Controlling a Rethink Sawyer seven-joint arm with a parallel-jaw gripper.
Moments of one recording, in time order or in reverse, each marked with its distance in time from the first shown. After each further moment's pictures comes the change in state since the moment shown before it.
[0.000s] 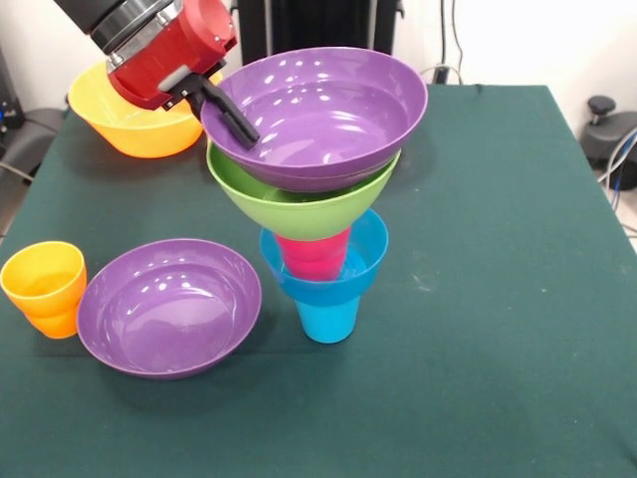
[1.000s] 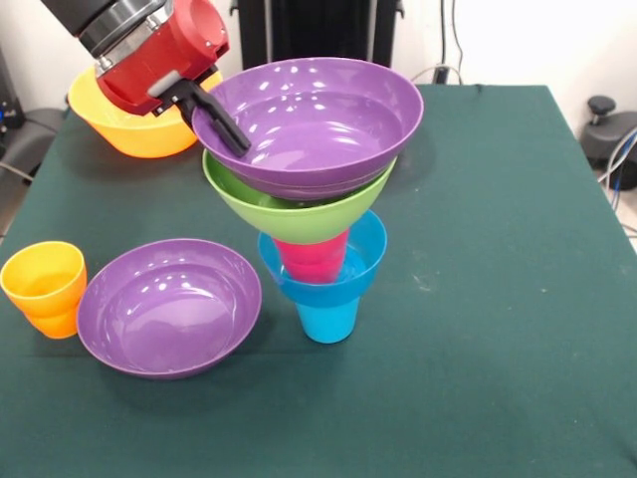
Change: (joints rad) arm 0.013 0.002 -0.002 -0.031 -0.007 0.000 0.000
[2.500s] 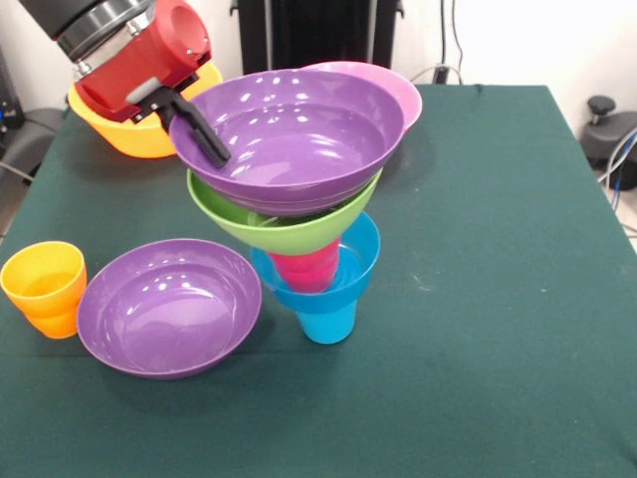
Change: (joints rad) arm 0.007 0.002 -0.006 -0.047 -0.019 0.000 0.000
